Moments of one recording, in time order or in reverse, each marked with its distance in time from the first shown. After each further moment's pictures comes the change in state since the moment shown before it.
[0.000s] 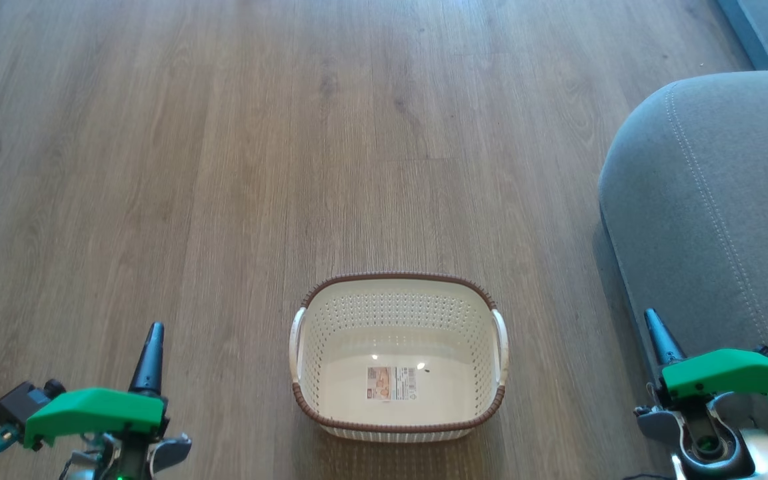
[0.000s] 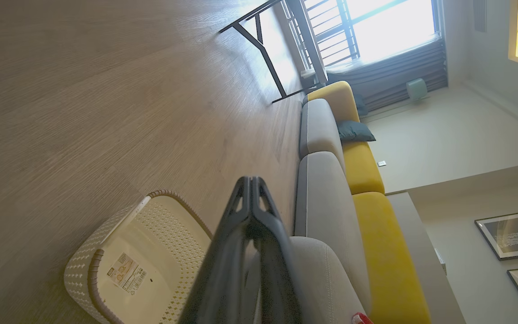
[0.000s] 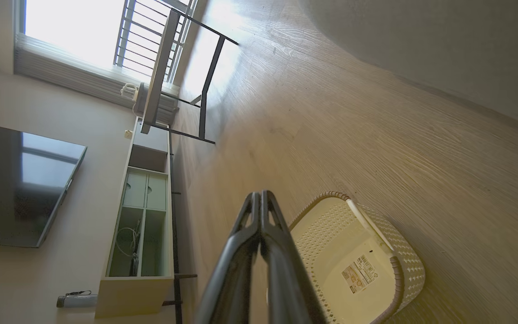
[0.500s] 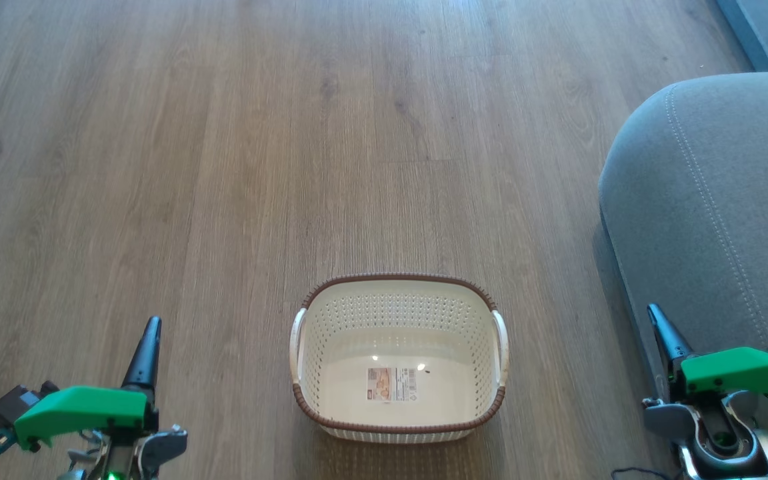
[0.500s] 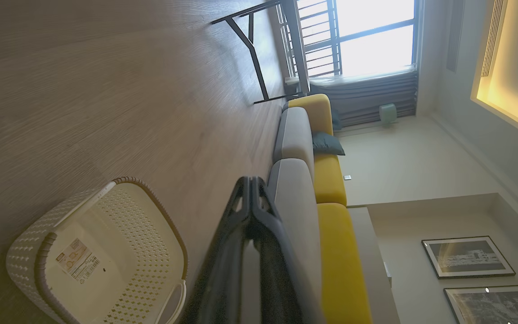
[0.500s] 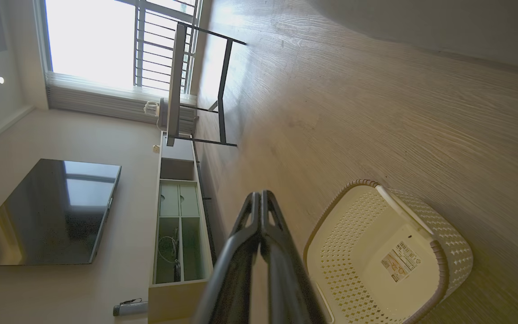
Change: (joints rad) left arm -0.006 0.000 0.014 -0.014 -0.172 0.000 0.041; right arm 0.000 0.002 -0.028 -0.021 0.162 0.000 0.041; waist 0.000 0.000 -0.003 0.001
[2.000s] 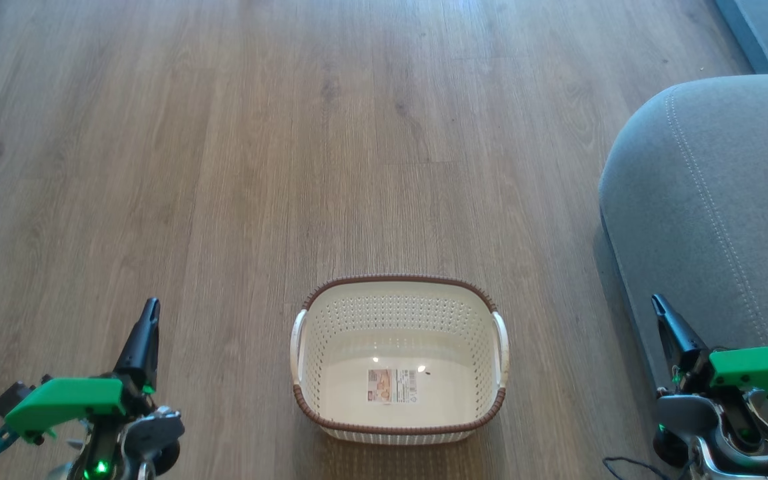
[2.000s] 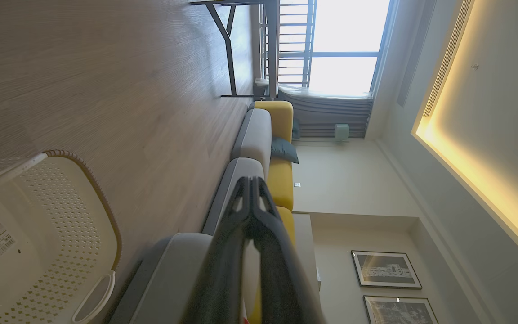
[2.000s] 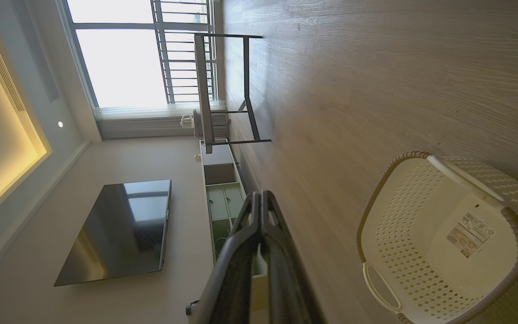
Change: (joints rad) left arm -0.023 0.000 0.012 -0.024 -0.258 0.000 0.062; right arm 0.002 0.006 -0.042 -0.033 0.241 0.000 0.062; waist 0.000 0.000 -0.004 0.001
